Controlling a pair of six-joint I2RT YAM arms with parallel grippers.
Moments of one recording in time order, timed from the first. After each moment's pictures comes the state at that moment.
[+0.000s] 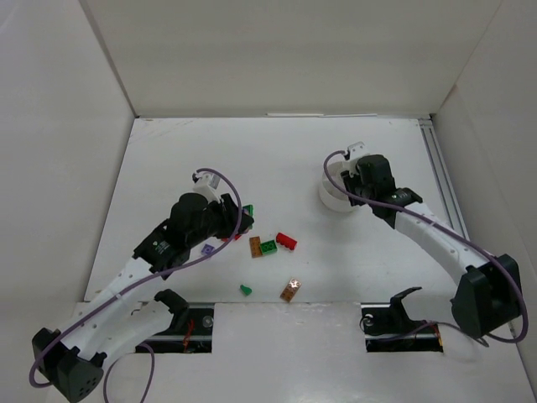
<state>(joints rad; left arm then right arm) -0.62 0.77 0.70 -0.39 0.08 -0.72 0.41 1.24 0.90 -0.34 0.22 -0.10</state>
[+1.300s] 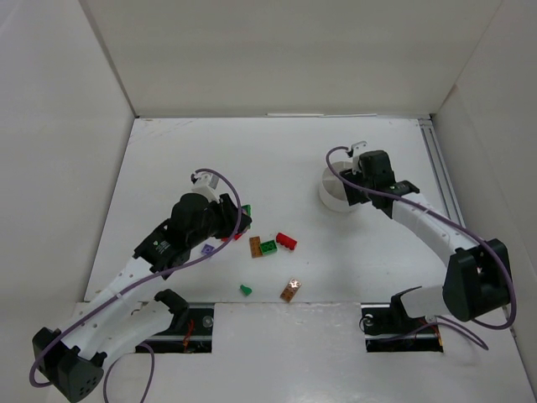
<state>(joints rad) -0.62 0.78 0.70 -0.41 0.03 -0.72 0.33 1.37 0.95 -0.36 0.16 -0.09</state>
